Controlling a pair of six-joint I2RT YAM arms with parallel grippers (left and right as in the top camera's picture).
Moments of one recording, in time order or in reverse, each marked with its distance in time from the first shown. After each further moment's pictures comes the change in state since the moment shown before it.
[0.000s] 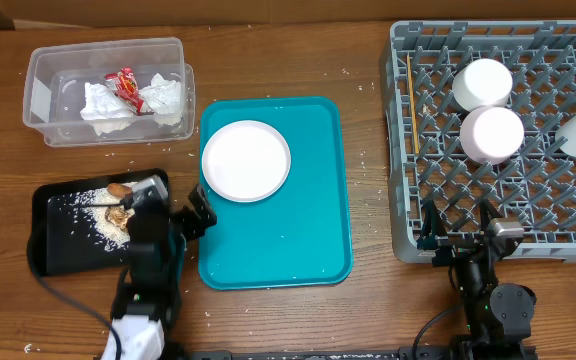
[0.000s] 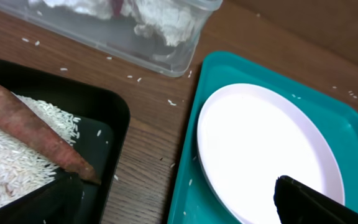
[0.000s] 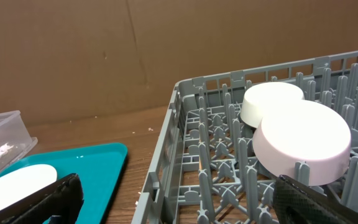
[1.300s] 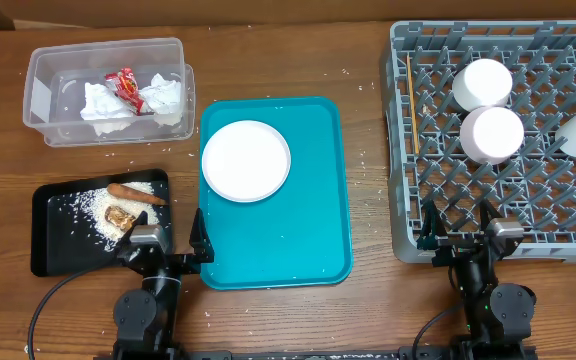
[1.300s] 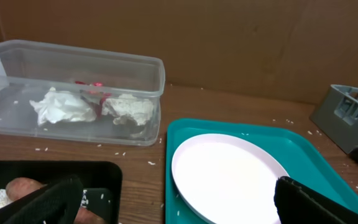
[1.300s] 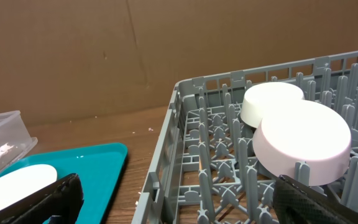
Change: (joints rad) left arm 0.000 -0.898 -0.206 -0.290 0.064 0.265; right arm 0.000 0.000 0.000 0.000 0.000 0.000
